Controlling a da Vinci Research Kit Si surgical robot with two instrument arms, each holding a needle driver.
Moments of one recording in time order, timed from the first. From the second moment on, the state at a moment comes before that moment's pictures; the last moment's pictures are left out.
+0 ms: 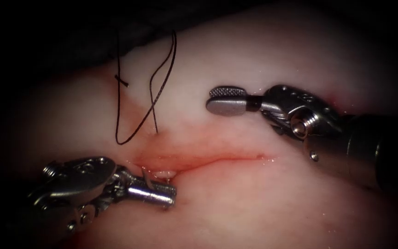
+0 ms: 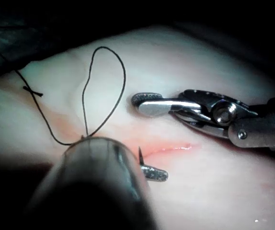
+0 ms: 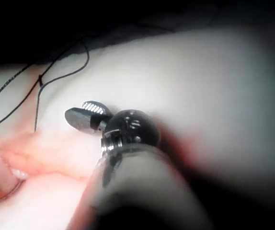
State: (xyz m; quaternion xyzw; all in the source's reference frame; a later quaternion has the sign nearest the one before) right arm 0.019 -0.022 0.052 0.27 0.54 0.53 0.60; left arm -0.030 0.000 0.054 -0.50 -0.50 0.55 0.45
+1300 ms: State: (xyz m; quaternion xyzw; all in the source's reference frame) right arm 0.022 -0.029 0.047 0.27 0.52 0.46 0.66; left arm -0.023 0.007 0.041 -0.68 -0.04 0.72 0.17
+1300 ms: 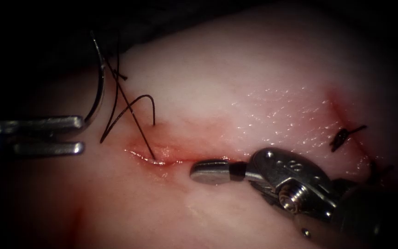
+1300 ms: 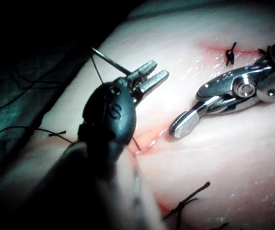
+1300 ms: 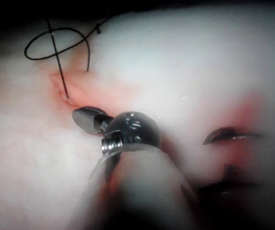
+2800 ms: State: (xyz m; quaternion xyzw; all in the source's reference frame) right arm 0.025 -0.021 0.038 0.30 0.43 0.64 0.56; left arm -0.032 0.001 0.050 -0.48 0.16 0.86 0.03
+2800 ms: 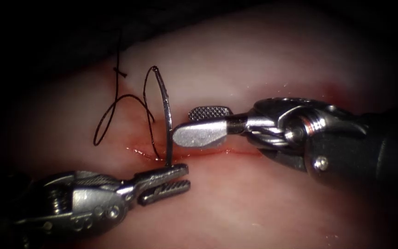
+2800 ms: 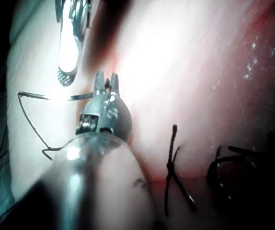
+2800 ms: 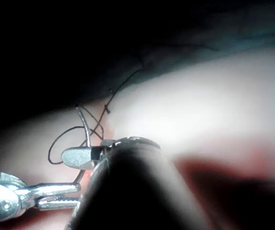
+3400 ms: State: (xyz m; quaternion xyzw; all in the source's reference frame) right arm 0.028 -0.021 0.039 0.30 0.40 0.63 0.59; left arm -0.032 0.001 0.050 -0.47 0.17 0.86 0.00
